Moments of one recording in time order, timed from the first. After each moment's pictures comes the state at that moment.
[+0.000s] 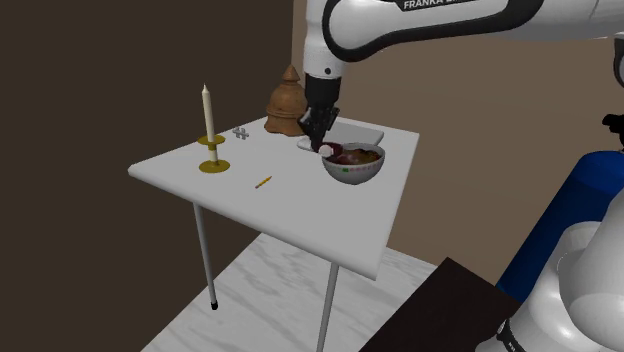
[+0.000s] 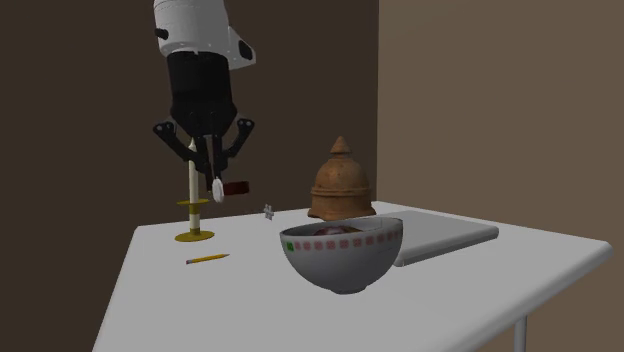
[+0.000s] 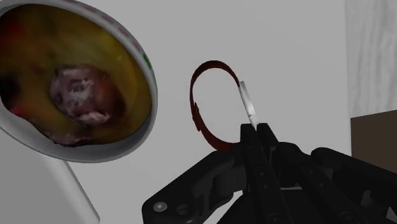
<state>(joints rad) 0.16 -0.05 0.19 -1.79 -0.10 1.80 0.18</state>
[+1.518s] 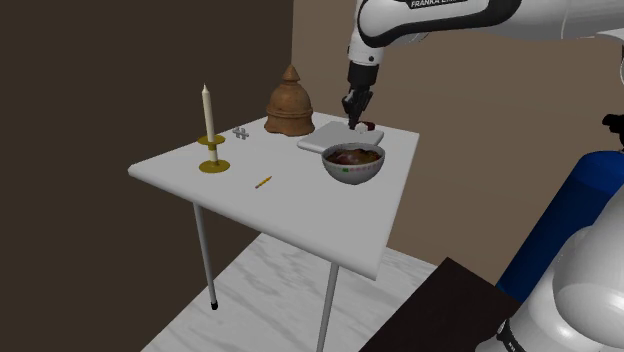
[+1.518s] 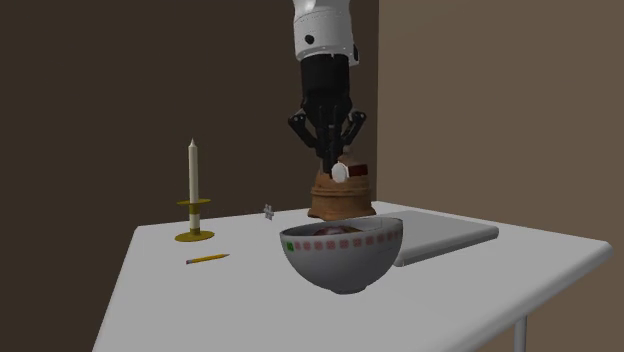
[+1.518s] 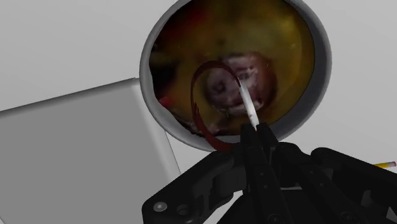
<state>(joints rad) 0.00 -0.03 0.01 -1.72 -0.08 1.78 -0.15</state>
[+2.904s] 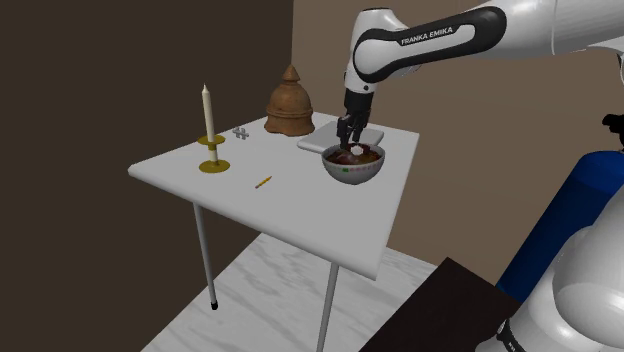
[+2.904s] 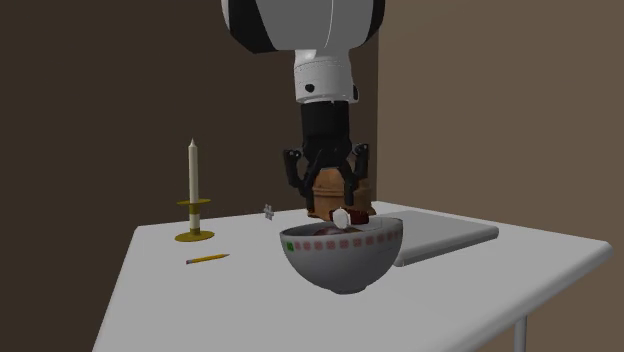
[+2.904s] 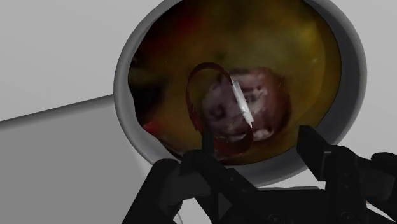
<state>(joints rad) 0.00 -0.03 0.01 -1.89 -0.09 1.95 -0.14</state>
